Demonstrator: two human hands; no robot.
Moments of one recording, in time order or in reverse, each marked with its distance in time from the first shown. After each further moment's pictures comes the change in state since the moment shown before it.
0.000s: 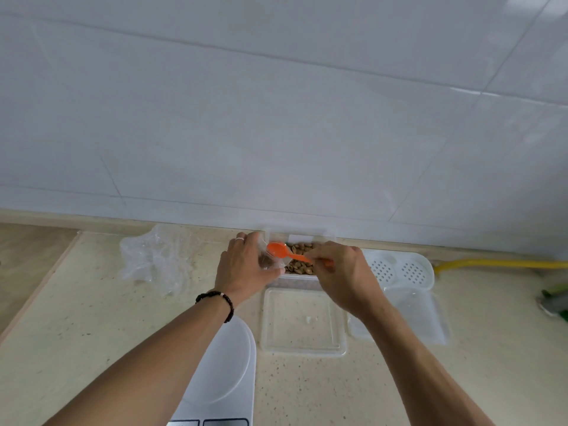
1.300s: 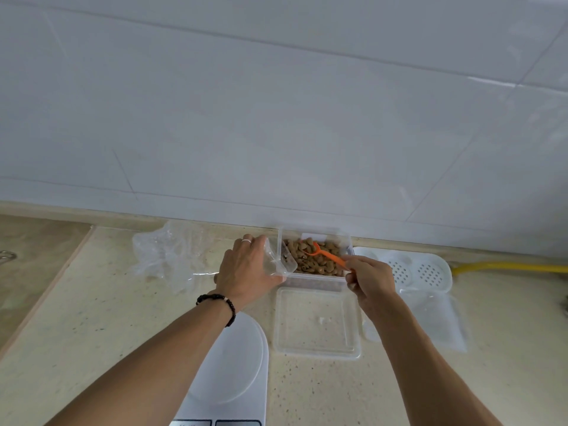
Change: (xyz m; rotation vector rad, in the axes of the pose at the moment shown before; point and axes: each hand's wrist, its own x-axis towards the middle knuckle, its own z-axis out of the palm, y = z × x) left_hand -0.004 -0.016 -0.006 0.183 -0.054 0.035; right_hand 0.014 0.048 0.026 0.853 0.215 0.903
